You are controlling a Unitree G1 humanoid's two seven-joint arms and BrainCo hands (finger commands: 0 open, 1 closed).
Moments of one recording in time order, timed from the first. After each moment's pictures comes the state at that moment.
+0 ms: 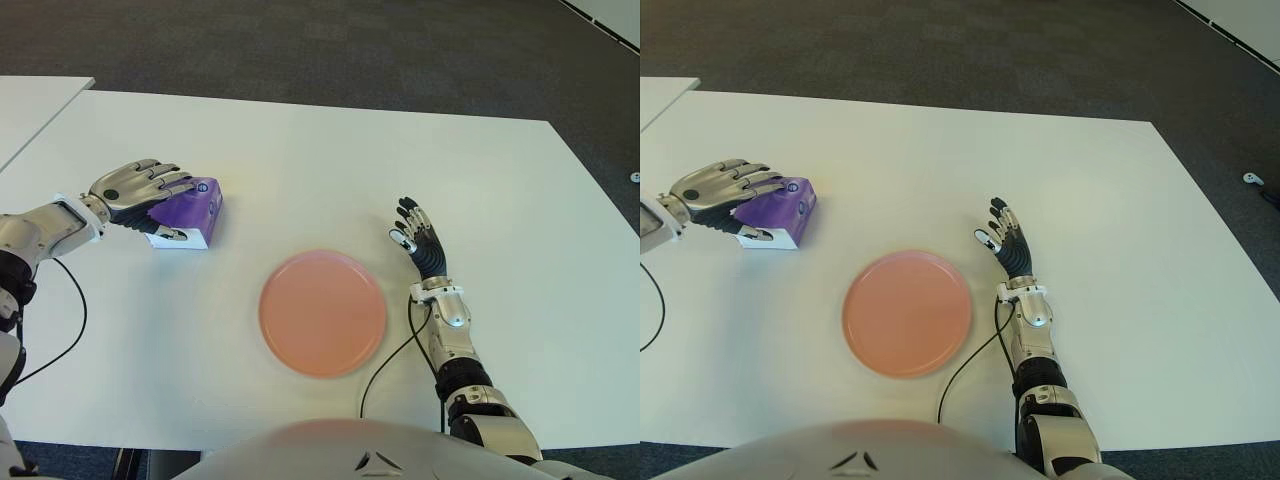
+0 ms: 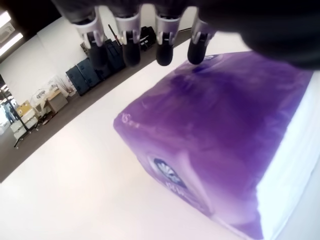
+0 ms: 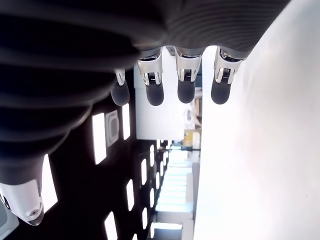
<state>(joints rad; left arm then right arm) -0.64 1.02 -0.61 0.89 1.18 -0.60 0.53 -0.19 -0.08 -0.09 0.71 0.08 -0.62 0.22</state>
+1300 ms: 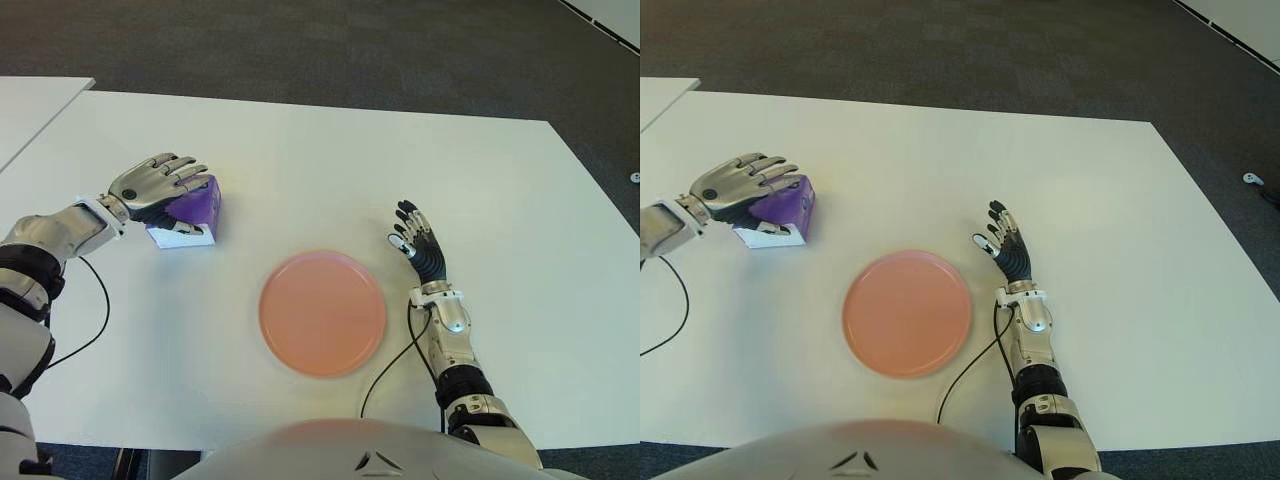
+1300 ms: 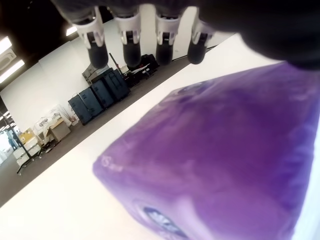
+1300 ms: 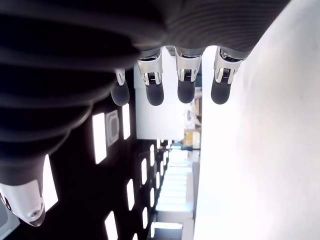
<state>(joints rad) -0.69 0.92 -0.69 0.99 1.20 -0.53 0.69 -0.15 -0.08 -0.08 0.65 0.08 -0.60 0.22</state>
